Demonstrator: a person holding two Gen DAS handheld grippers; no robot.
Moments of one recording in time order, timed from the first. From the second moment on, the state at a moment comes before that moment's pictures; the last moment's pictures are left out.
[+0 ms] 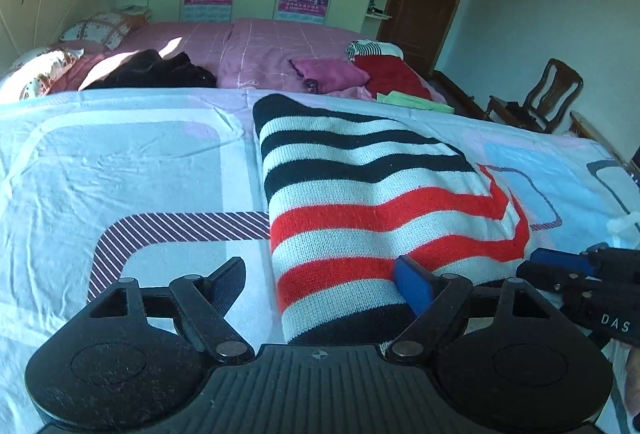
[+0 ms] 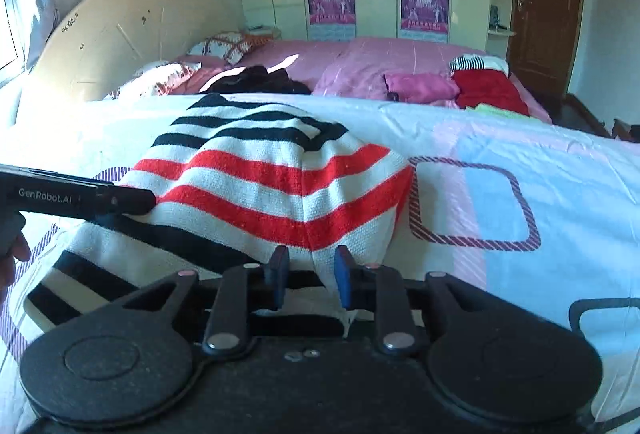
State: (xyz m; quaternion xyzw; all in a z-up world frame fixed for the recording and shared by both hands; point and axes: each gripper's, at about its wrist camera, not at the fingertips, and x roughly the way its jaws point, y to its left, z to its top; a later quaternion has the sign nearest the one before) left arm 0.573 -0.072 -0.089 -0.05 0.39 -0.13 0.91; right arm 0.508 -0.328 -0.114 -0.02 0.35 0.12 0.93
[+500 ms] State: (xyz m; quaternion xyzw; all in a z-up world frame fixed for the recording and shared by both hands) left arm 0.513 -0.050 -0.102 -0.08 0.41 -0.13 0.90; right arm 0.466 -0.342 -0.101 0.02 0.36 0.10 0.93
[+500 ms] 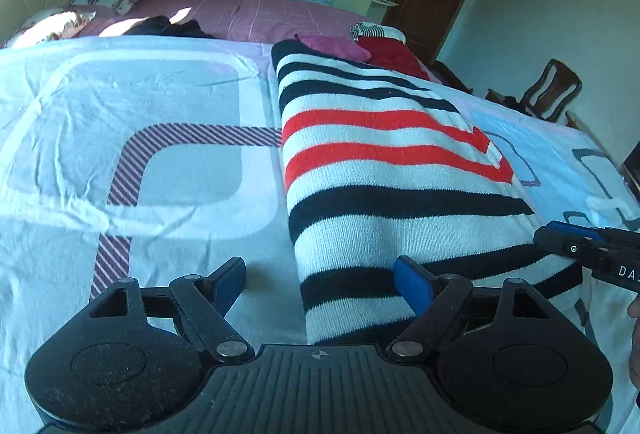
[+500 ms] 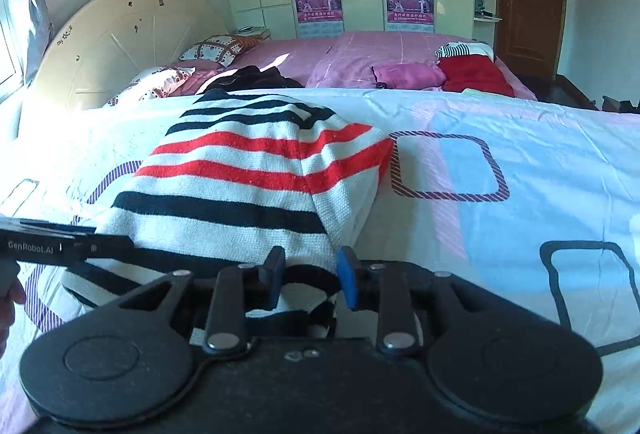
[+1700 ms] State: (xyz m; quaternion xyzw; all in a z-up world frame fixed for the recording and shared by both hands) left arm 0.559 -0.040 -0.107 -0.16 0.44 -0.20 0.86; right arm 0.510 -0.428 -0.148 0.35 0.40 0.18 0.83
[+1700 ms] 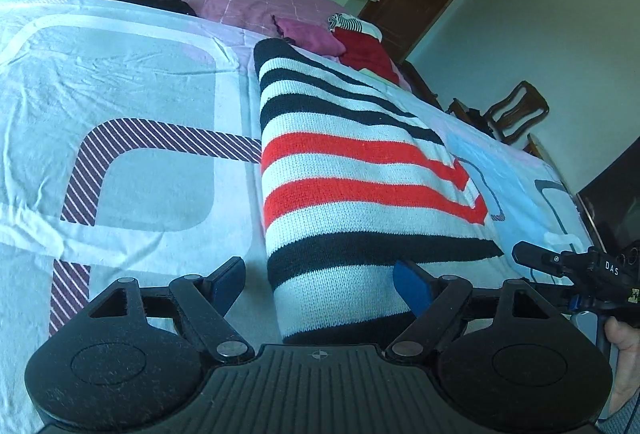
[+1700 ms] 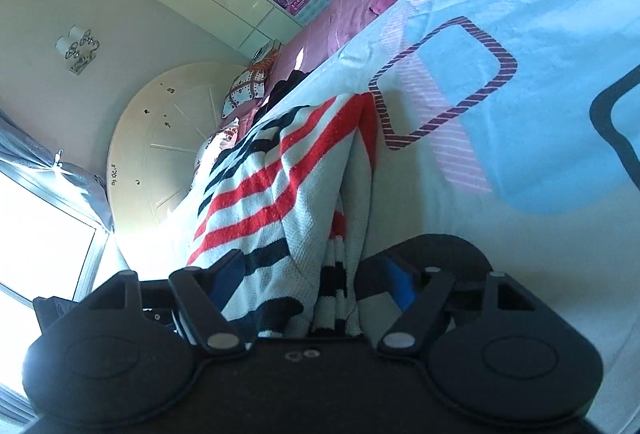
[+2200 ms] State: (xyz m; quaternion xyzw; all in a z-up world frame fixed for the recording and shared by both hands) left arm 0.595 -0.024 -0.134 -0.28 0.45 -0.28 0.80; right arm 0.530 -0.440 -0.158 0.36 0.40 0.22 0.81
